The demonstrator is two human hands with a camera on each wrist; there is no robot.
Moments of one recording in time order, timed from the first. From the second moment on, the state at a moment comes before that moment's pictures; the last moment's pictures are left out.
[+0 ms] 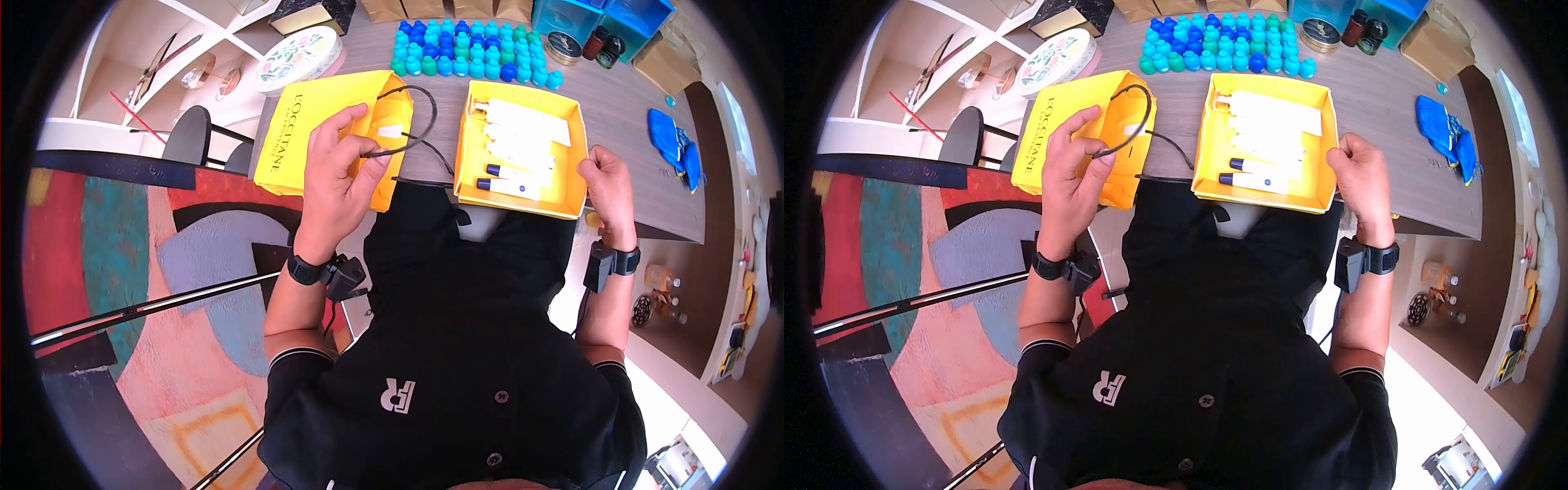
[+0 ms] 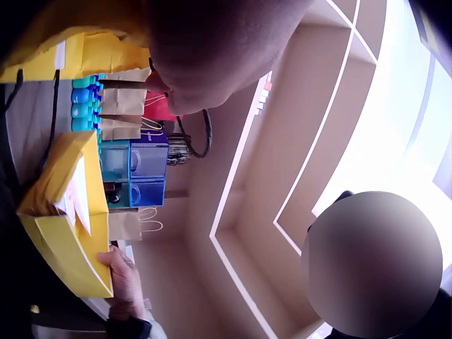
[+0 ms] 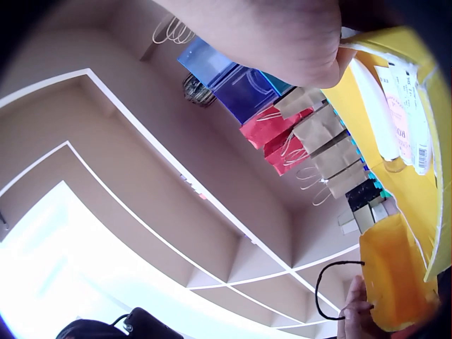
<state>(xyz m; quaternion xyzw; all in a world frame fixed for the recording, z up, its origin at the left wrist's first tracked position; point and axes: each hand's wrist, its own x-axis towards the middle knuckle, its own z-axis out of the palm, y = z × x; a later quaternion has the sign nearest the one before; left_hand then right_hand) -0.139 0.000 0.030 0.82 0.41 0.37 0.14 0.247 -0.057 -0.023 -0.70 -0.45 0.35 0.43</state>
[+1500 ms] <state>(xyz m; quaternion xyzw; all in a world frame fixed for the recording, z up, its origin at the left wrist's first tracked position) -0.226 0.068 -0.040 0.55 0.62 0.38 0.40 0.225 -0.062 -0.044 -0.66 -0.51 0.27 0.48</state>
